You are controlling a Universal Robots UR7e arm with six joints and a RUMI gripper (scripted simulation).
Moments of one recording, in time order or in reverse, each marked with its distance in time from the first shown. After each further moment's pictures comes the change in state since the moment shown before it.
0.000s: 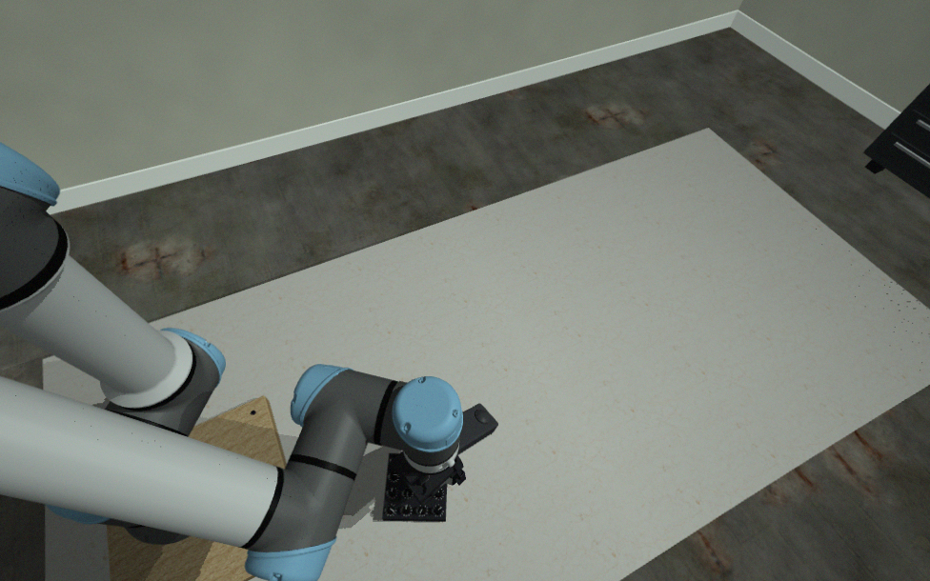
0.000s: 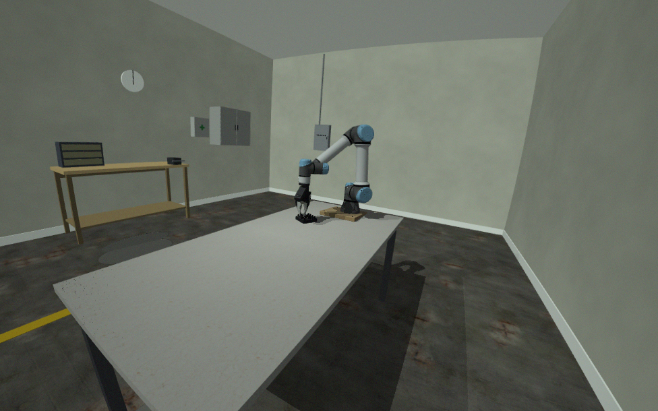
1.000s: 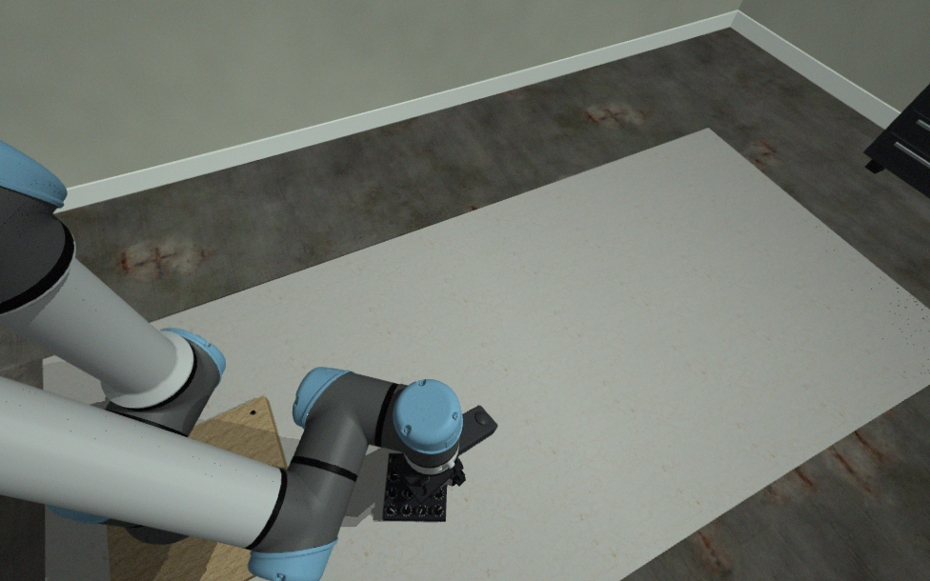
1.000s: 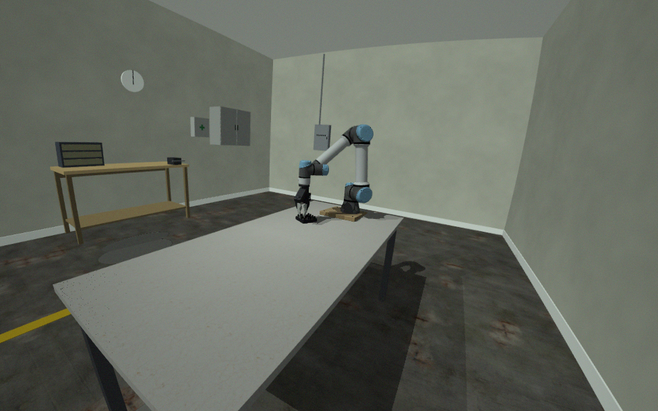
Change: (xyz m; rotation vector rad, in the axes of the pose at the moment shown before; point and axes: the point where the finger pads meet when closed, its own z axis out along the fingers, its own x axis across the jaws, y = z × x) arm 0.000 0.000 0.008 0.000 0.000 0.000
